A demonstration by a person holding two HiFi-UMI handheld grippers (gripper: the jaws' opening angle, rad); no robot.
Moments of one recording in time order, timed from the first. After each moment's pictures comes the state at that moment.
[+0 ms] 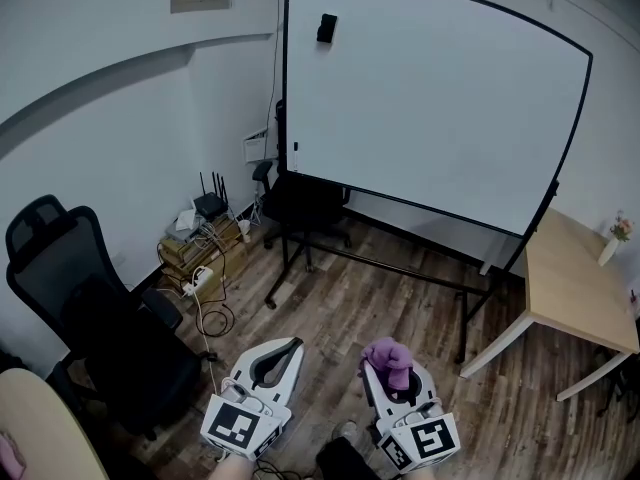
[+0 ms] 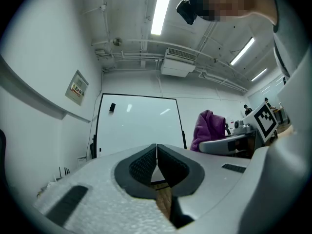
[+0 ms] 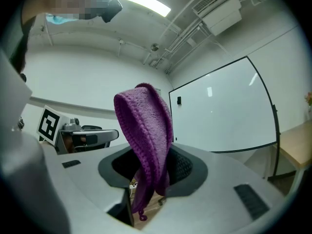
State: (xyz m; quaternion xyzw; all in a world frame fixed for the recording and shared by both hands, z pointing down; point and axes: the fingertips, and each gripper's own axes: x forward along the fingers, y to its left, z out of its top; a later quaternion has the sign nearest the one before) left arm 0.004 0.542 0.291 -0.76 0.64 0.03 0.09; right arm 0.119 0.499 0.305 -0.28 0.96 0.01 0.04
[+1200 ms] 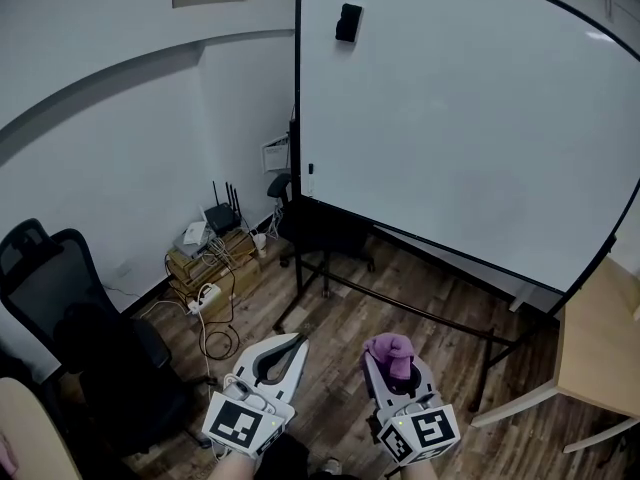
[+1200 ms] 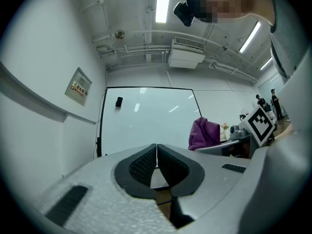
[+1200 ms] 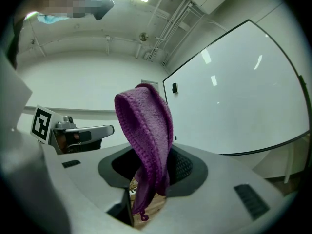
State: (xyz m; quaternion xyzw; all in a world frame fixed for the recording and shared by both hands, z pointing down) left arm -0.088 0.324 0.282 -0.72 0.68 0.02 0.10; right arm 0.010 0.257 0.314 -0.23 0.97 -0.03 0.04
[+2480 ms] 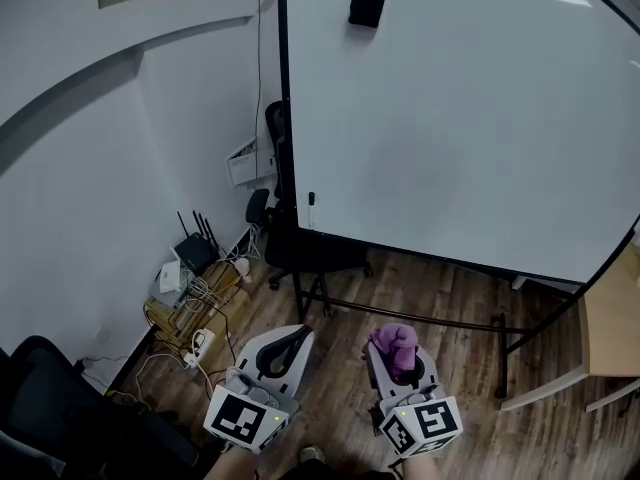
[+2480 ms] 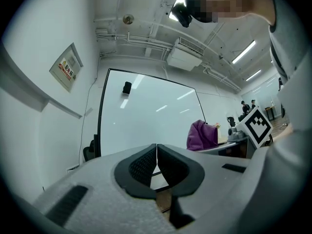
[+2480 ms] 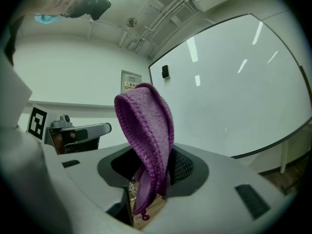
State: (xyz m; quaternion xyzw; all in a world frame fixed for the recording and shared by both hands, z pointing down) left arm -0.321 0.167 0.283 -0.80 0.59 0.01 0.10; right arm -0.215 0.120 0.324 -0.35 0.93 -0.06 0.04
